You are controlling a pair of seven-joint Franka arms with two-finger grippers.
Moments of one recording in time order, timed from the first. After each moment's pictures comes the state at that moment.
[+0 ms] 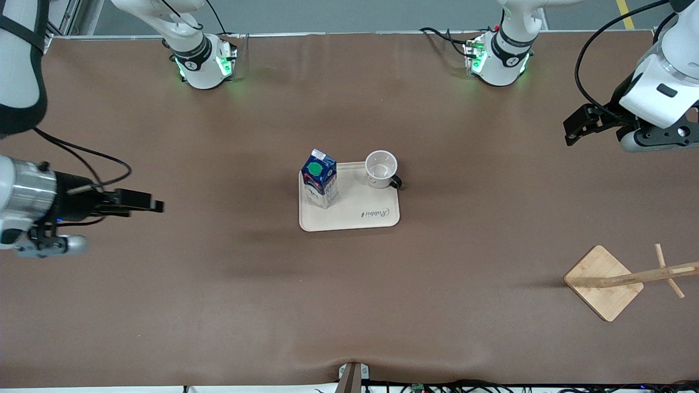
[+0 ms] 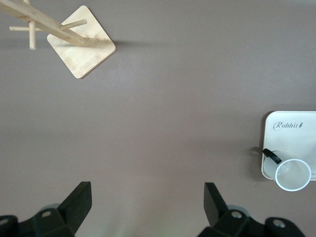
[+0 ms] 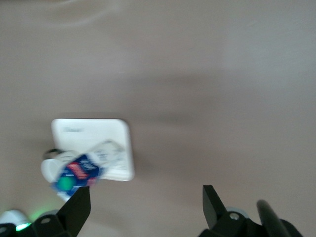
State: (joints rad) left arm 0.04 -0.01 -0.21 -1.55 0.05 1.54 -0.22; right arm -0.01 0.45 0.06 -1.07 0.27 1.43 0.03
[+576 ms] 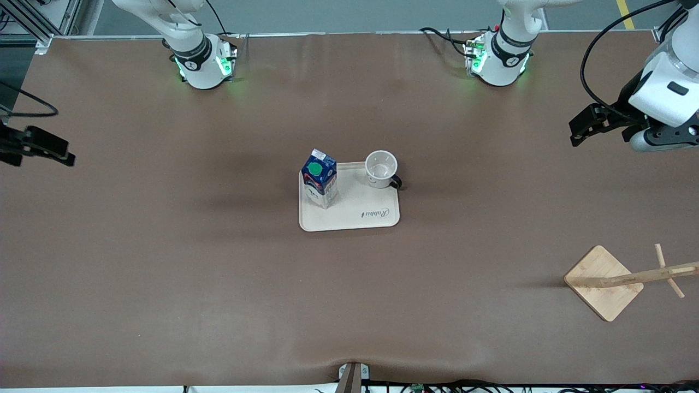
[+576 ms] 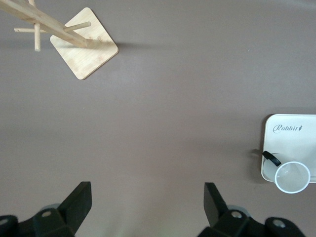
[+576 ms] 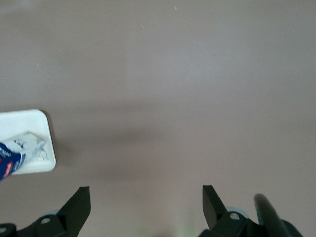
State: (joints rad) left arm 0.05 0.01 -0.21 -1.52 0.05 1.52 -0.22; right arm -0.07 0.21 0.06 -1.13 -0.01 1.27 0.02
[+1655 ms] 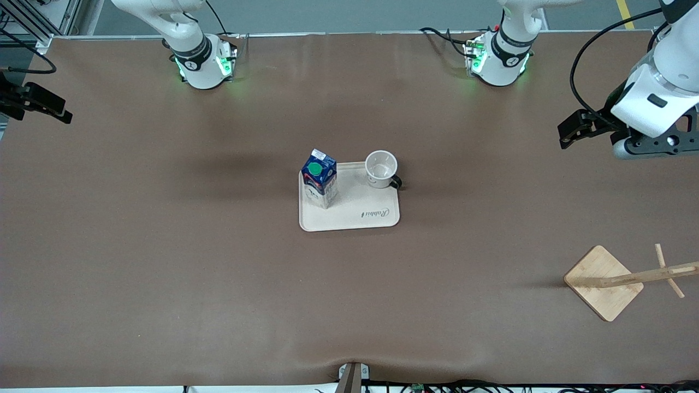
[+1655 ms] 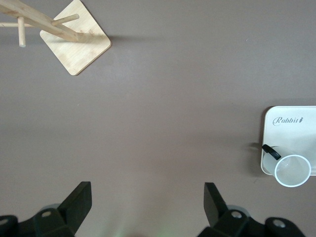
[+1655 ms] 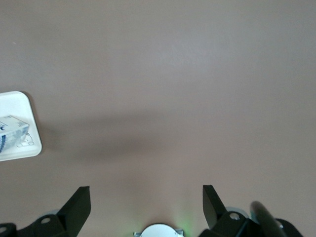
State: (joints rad) left arm 0.04 0.03 -0.22 -1.52 0.05 1.51 -0.22; right arm 0.02 -0.10 -0.09 -1.58 0.00 1.43 0.01
